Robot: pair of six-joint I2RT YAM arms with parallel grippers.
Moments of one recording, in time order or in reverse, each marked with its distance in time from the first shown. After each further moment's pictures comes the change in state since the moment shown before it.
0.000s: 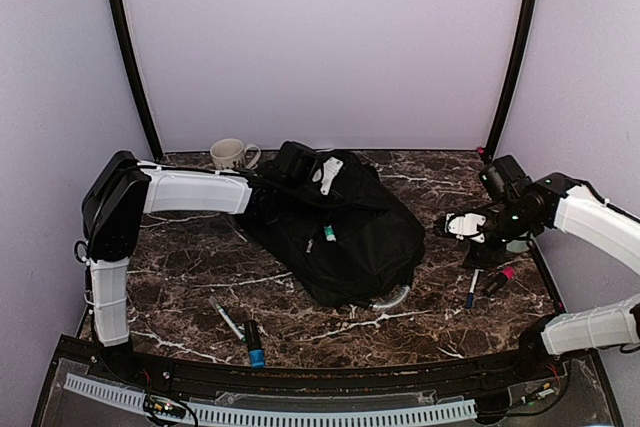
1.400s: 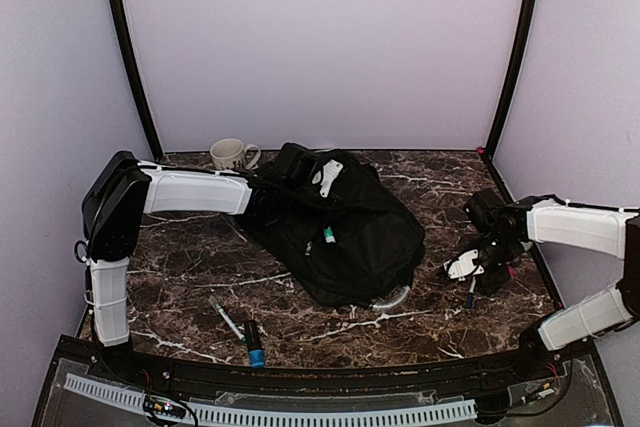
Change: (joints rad) left arm 0.000 0.000 -0.006 -0.020 0.011 0.008; right arm -0.037 0.140 -0.206 0.157 0.233 -0.422
